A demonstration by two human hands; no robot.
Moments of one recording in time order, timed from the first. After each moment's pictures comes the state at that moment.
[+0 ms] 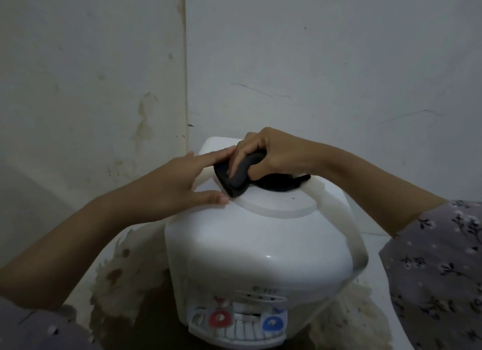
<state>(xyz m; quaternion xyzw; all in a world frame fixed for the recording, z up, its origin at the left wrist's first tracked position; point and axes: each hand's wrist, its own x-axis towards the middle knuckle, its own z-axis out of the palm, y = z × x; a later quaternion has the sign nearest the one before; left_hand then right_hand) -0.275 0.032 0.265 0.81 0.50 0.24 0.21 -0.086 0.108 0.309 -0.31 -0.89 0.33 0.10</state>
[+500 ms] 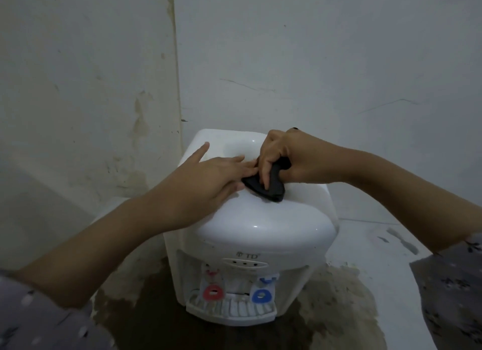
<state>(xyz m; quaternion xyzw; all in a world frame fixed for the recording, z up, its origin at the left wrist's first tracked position) -0.226 0.007 0.257 0.86 0.47 0.19 0.02 -0.025 0.073 0.309 -0.28 -0.95 0.13 0.07</state>
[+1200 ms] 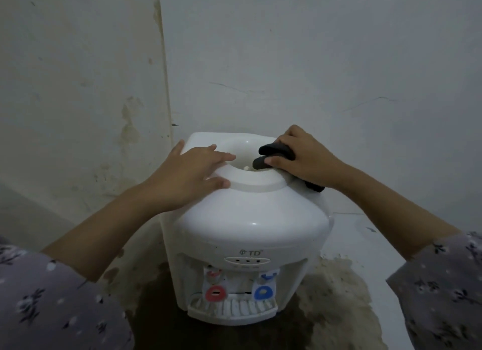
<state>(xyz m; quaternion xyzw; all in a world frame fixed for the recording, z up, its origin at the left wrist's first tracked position) -0.246 0.032 0.256 0.82 0.54 0.18 0.05 -0.011 0.083 0.278 -0.52 -0.83 0.07 0.18</state>
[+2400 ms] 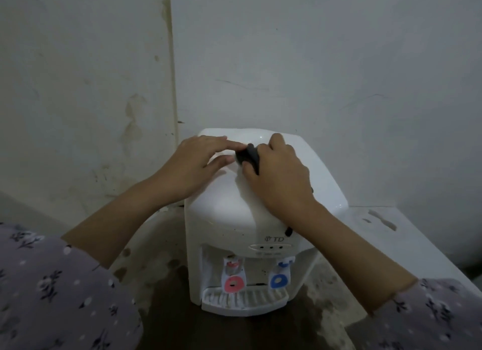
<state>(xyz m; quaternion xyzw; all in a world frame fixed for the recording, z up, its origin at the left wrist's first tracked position) -0.279 0.036 0.248 0.84 0.42 0.34 0.07 -0.117 0.007 0.255 -0.61 -0.74 -0.10 0.25</state>
